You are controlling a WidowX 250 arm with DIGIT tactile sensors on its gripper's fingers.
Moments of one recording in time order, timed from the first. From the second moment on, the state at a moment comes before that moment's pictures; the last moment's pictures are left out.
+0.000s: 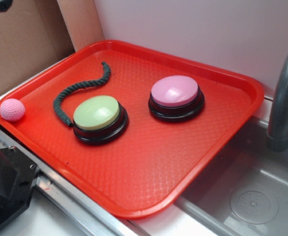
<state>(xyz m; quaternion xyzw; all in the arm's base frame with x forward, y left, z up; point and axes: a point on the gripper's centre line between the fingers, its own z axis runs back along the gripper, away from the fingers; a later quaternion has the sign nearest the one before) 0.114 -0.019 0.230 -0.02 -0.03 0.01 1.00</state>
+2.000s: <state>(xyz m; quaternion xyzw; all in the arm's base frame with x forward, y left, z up) 0.185 0.113 0.026 0.02 -0.01 0.12 0.99</state>
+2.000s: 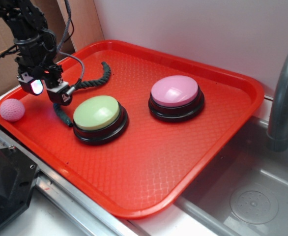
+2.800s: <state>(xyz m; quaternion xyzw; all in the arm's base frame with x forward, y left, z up) 0.193 0.116 0.009 0.01 0.00 0.12 0.99</state>
